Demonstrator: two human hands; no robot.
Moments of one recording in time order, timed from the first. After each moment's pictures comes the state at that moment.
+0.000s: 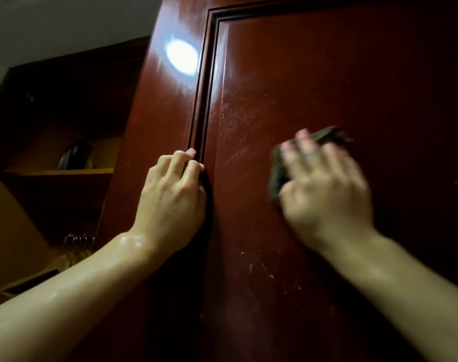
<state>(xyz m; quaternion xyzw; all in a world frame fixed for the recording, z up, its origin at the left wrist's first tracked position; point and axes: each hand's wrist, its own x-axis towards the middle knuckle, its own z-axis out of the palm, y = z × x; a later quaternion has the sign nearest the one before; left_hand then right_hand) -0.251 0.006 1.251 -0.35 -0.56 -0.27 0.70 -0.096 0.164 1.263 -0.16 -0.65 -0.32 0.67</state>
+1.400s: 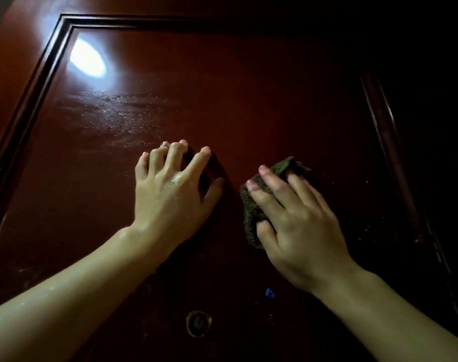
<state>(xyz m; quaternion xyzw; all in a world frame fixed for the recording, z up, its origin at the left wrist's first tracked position) -0.054 0.189 1.281 -0.35 -0.57 -0.30 0.68 0.098 0.314 1.237 -0.13 -0.71 -0.32 0.61</state>
